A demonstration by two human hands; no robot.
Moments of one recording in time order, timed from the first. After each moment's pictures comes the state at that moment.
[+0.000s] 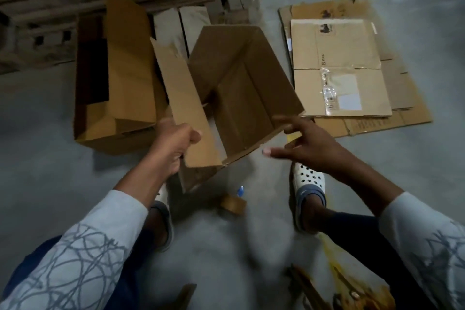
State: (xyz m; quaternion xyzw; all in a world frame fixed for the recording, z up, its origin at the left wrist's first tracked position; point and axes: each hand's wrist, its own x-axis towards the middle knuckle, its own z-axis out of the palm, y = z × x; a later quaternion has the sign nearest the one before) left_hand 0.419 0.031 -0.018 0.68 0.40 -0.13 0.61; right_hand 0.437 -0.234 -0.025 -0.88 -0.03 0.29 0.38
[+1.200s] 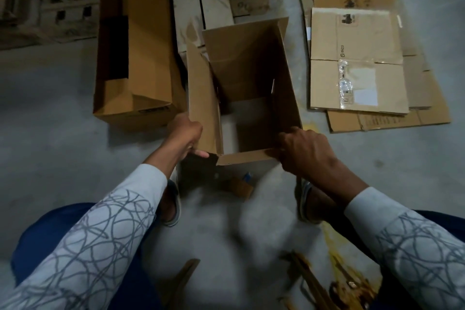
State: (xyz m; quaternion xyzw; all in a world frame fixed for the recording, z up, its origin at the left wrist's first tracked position) left_hand 0.404 0.054 -0.060 0.73 0.42 -0.20 0.50; right_hand 0.408 -0.198 -0.056 -0.95 -0.22 0.21 -0.06
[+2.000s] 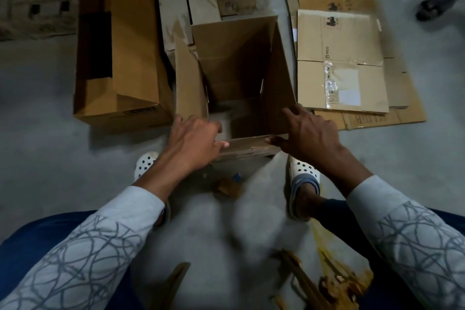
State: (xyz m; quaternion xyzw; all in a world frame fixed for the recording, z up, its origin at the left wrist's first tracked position) left_hand 0.391 0.027 -0.039 0.98 -0.05 -0.20 0.05; right_hand 0.431 -0.211 -0.041 -0.97 -0.16 0.18 -0.03
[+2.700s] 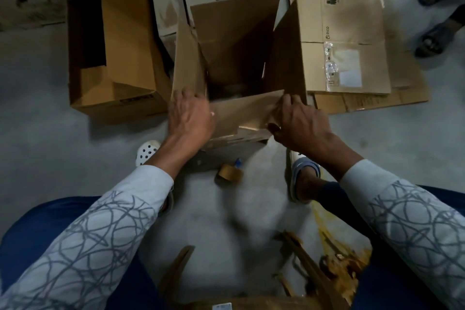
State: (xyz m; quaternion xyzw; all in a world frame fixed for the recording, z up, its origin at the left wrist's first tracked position) left_hand 0.397 0.018 -0.050 0.99 0.08 -0.14 0.04; right_hand 0.420 -0.209 -0.064 -0.97 -0.14 0.18 -0.04
